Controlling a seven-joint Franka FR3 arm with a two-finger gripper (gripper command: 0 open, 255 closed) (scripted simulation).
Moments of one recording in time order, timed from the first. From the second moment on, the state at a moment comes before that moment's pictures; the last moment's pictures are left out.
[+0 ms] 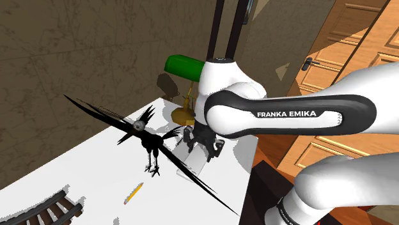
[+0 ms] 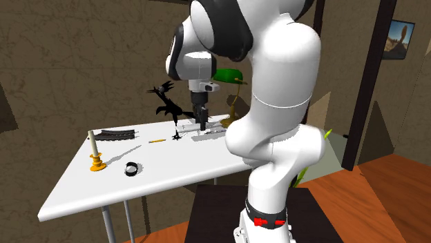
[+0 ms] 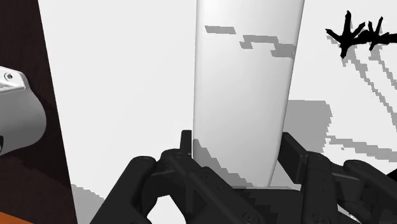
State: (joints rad) arm -0.21 -0.59 0.78 -2.51 0.46 2.01 1.38
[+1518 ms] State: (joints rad) arm 0.07 0.68 0.92 -1.39 -0.52 1.80 2.12
